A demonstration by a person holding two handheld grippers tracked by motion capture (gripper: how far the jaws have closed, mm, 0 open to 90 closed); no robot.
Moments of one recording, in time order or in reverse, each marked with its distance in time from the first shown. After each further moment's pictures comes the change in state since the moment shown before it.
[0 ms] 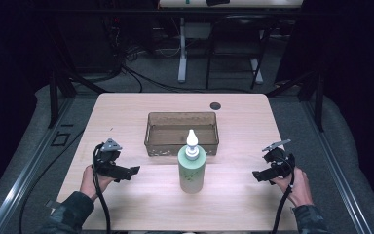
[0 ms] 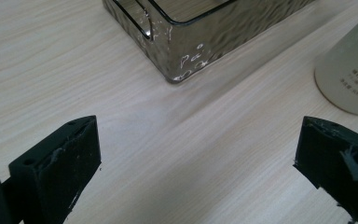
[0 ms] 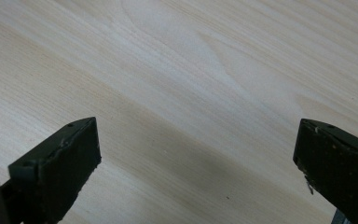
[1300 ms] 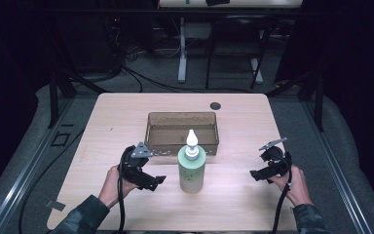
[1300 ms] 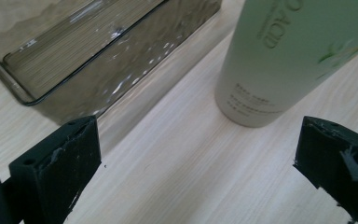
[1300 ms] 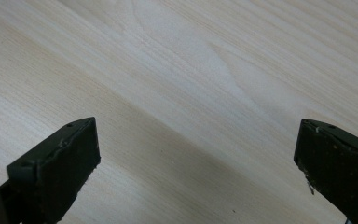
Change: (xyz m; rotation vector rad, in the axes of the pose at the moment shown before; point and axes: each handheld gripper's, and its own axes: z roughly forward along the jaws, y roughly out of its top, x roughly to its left) left arm -0.085 0.039 0.005 0.032 -0.115 0.188; right arm 0.003 0.007 0.003 0.003 0.017 -0.033
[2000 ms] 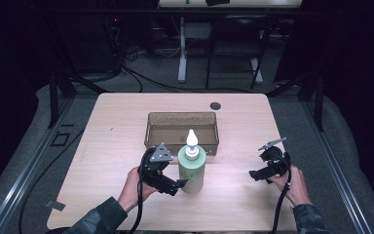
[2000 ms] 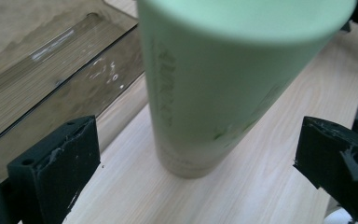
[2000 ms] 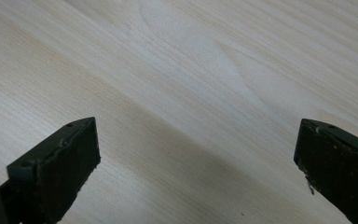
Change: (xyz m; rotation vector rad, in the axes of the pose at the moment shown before) left arm -0.044 0.032 0.017 -0.109 -0.102 0.041; right arm 0.000 0.001 0.003 0.004 0.034 0.011
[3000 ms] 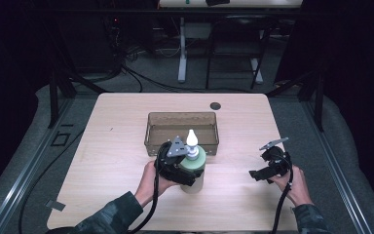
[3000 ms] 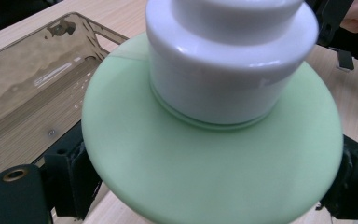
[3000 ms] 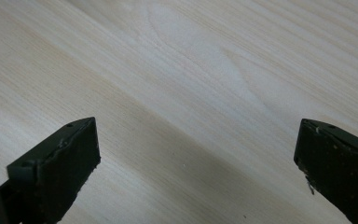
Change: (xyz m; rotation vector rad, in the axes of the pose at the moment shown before) left arm -0.011 0.029 0.024 -0.059 0.025 0.037; right arm -0.001 -0.001 -0.004 -0.026 0.029 -0.010
